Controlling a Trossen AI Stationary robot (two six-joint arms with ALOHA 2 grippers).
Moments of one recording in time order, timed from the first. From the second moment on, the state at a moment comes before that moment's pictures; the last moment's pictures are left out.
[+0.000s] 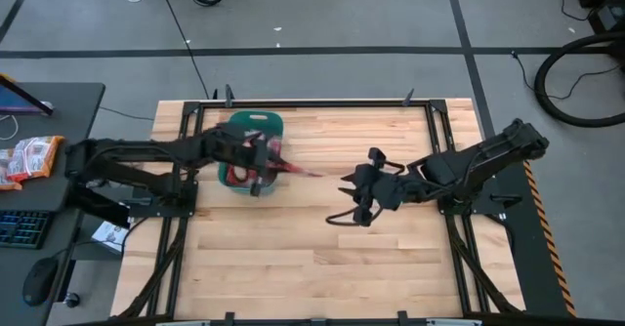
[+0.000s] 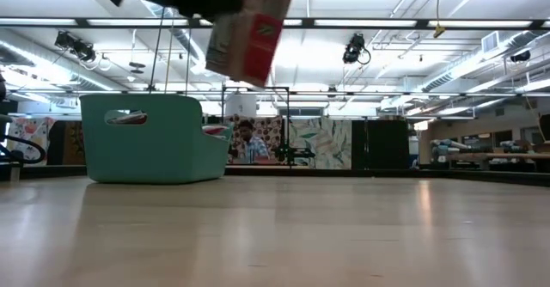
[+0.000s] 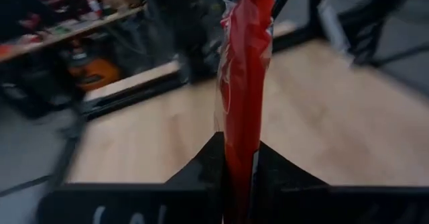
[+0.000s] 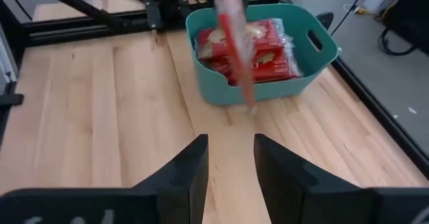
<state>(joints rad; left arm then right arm) 0.16 1.15 0.78 0.10 0.28 0.36 0.37 1.39 1.34 -0.66 0.57 0.39</state>
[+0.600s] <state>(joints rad) 0.49 0.78 0.67 -0.13 0.29 0.51 0.42 1.59 1.34 -0.65 0.55 0.43</state>
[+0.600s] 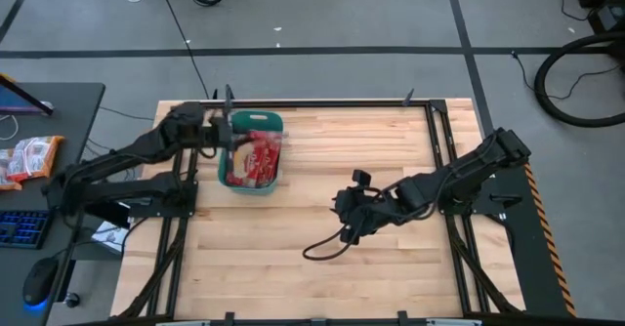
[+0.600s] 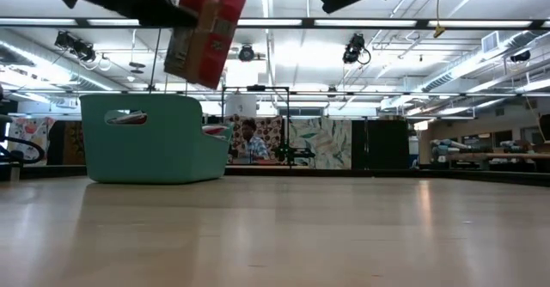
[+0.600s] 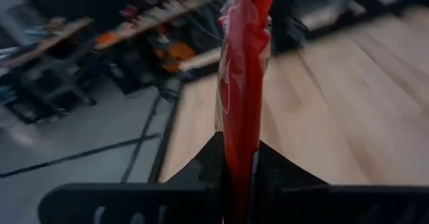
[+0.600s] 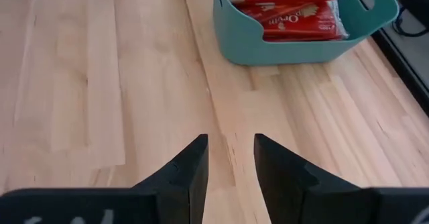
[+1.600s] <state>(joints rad) 0.36 0.72 0.60 -0.32 -0.13 0.99 0.42 1.58 1.34 -0.64 0.55 0.42</state>
